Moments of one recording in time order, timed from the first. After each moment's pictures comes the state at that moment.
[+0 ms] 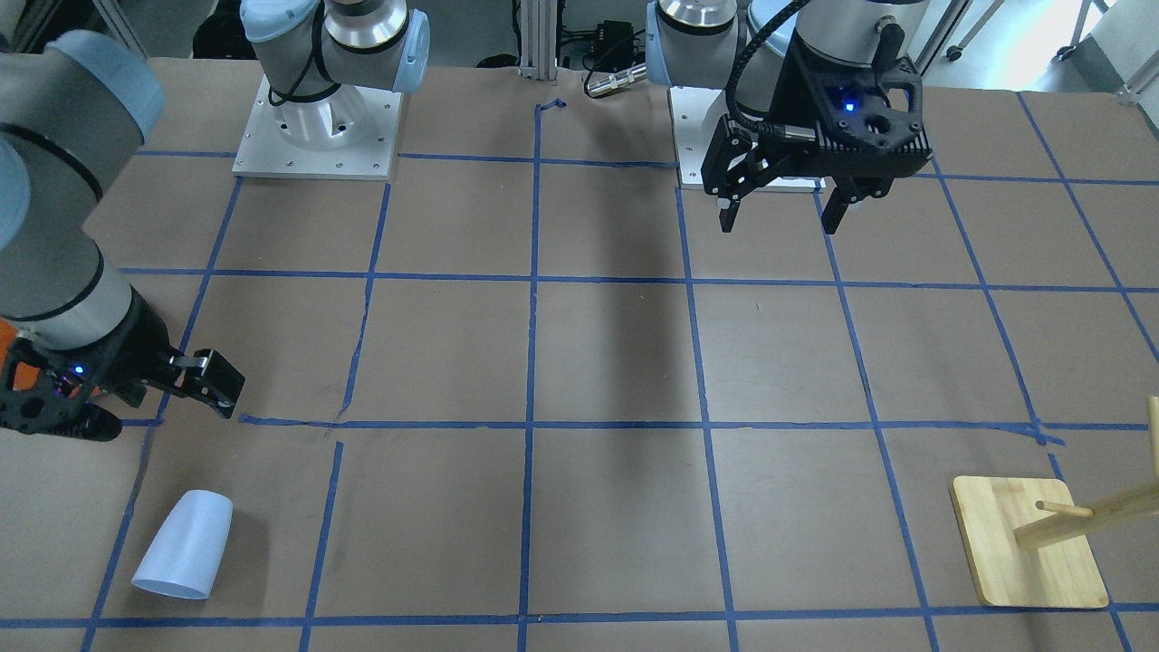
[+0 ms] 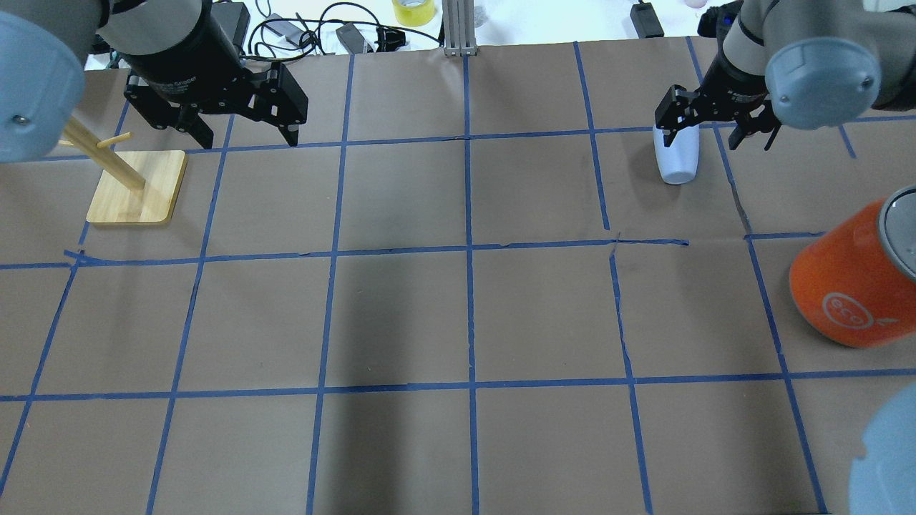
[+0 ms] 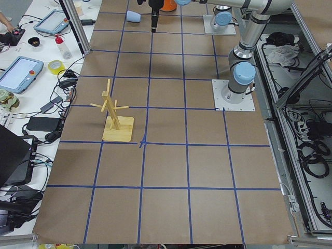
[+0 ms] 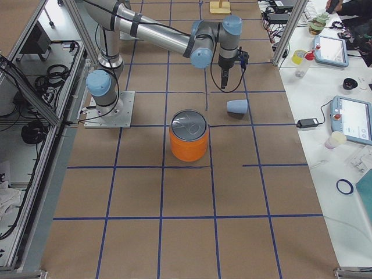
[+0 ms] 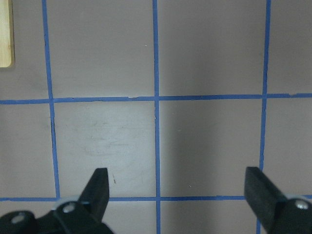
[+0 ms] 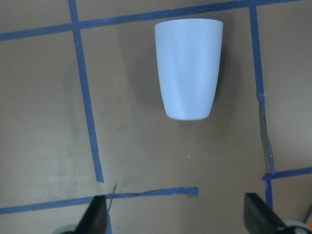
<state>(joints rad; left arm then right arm) -1.63 -1.56 -1.50 -1.53 1.60 -0.06 1.40 -1.26 1.62 -2.00 -1.58 -0.05</state>
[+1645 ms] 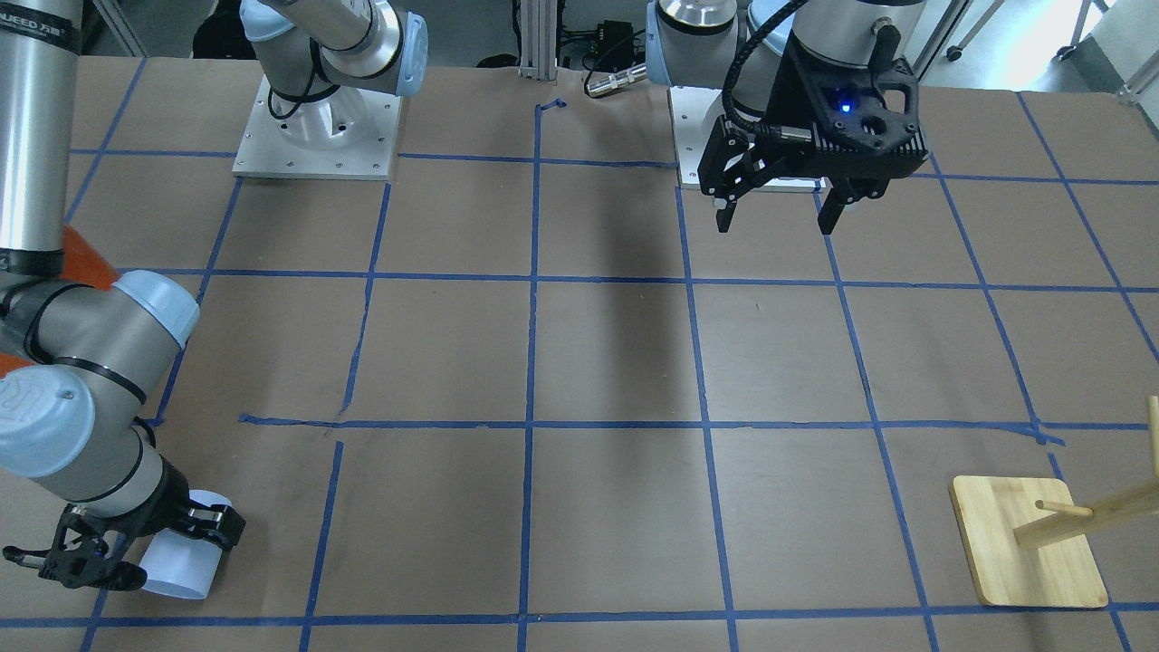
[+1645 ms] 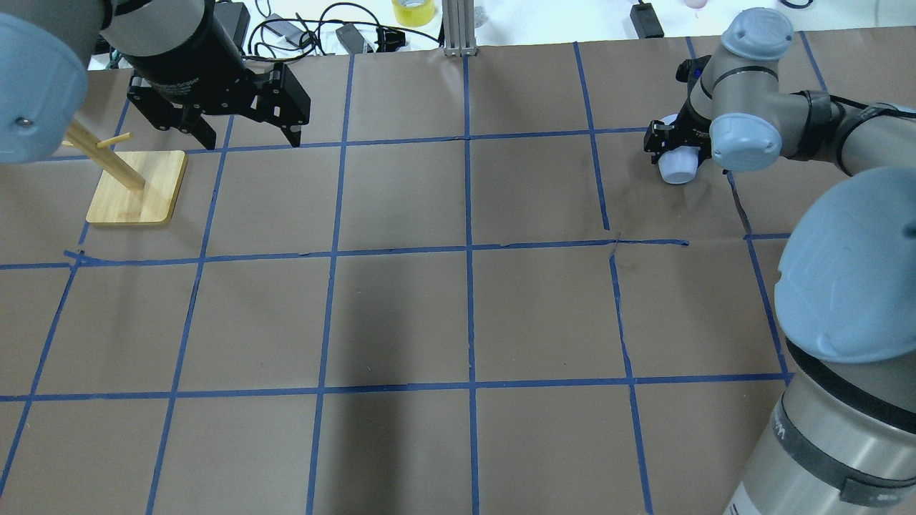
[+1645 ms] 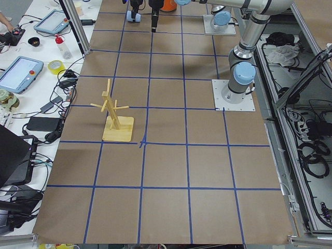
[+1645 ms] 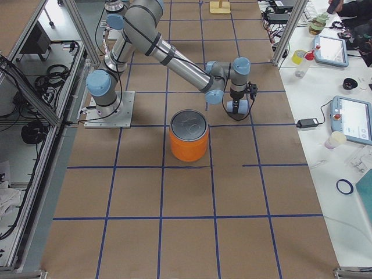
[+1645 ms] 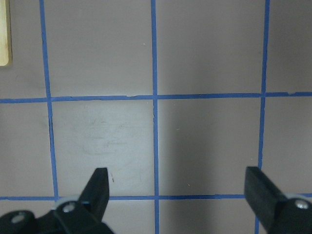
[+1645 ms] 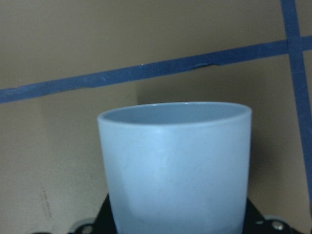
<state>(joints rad) -1.63 -1.56 -1.50 -1.52 1.59 -0.06 1.36 -0.95 1.58 -2.31 -1.56 -0.05</state>
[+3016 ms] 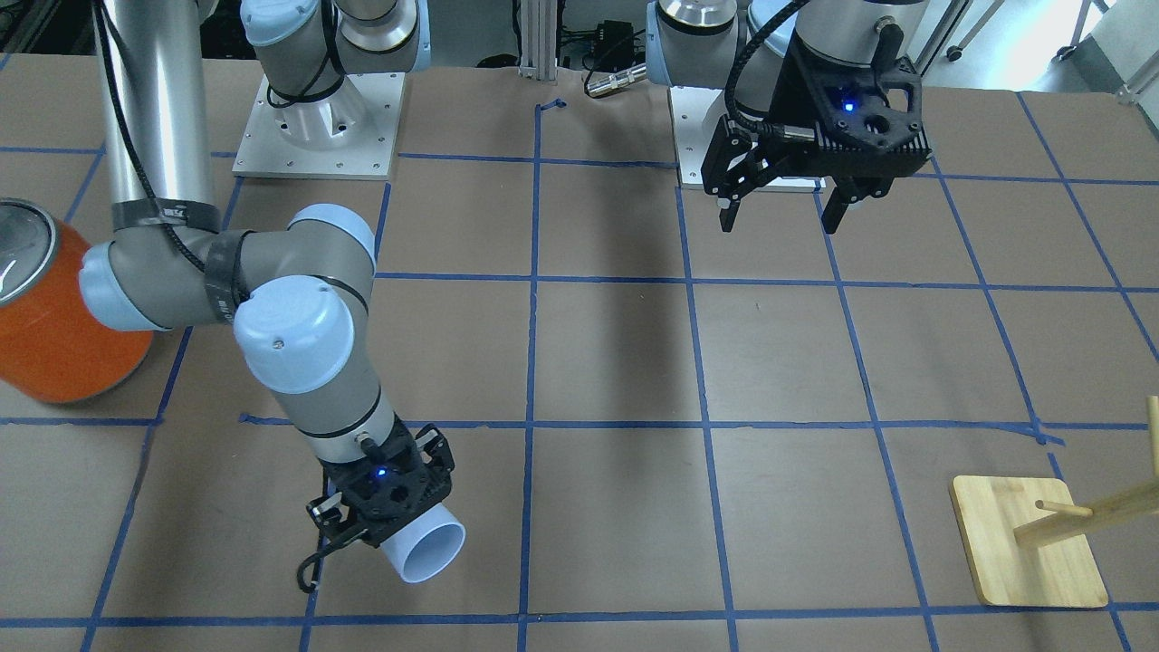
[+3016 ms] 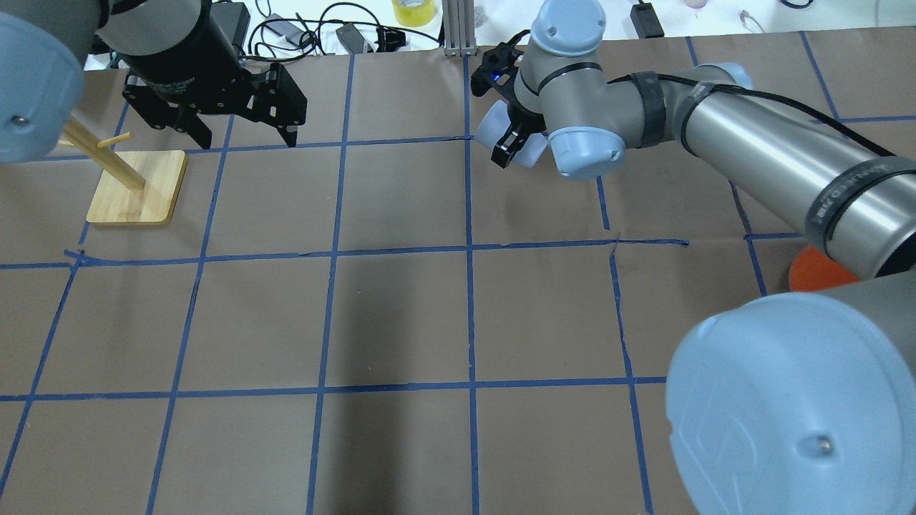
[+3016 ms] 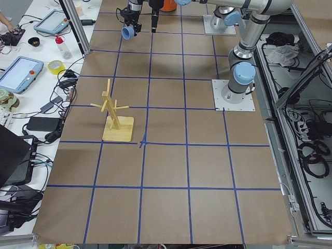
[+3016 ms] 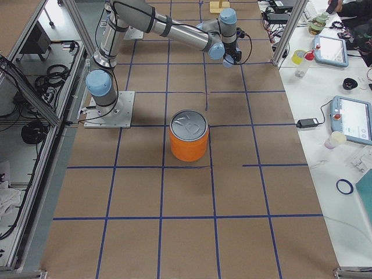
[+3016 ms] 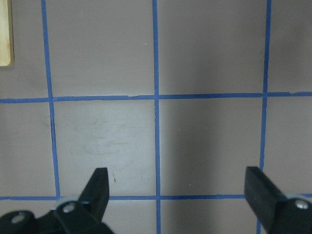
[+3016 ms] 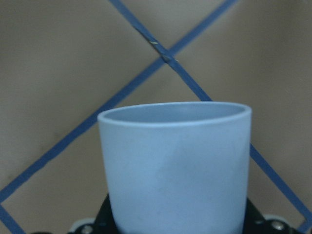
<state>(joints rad) -1.63 -1.56 -1.50 -1.53 1.60 -0.05 1.79 -1.00 1.50 -2.33 -1.50 -0.81</state>
